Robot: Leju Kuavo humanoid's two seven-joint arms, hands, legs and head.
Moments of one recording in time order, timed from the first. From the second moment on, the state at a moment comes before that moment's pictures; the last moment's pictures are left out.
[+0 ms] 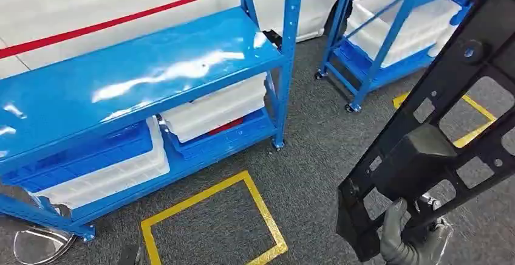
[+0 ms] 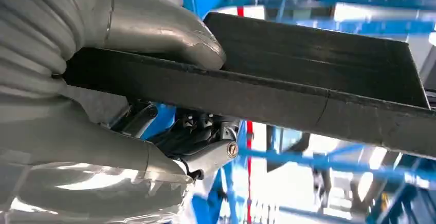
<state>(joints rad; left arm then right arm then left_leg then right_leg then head) -0.14 0.05 0.04 -0.23 0.01 0.13 -0.35 0.38 -0.08 0.32 -2.02 0.07 -0.70 -0.58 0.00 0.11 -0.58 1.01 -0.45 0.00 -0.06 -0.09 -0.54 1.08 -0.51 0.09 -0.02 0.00</state>
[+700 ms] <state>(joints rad) -0.18 0.04 0.01 -0.23 -0.03 0.11 -0.32 0.42 -0.04 0.31 -2.06 0.12 -0.70 -0.55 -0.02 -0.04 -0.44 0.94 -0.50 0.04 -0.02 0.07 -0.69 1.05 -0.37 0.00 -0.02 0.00</state>
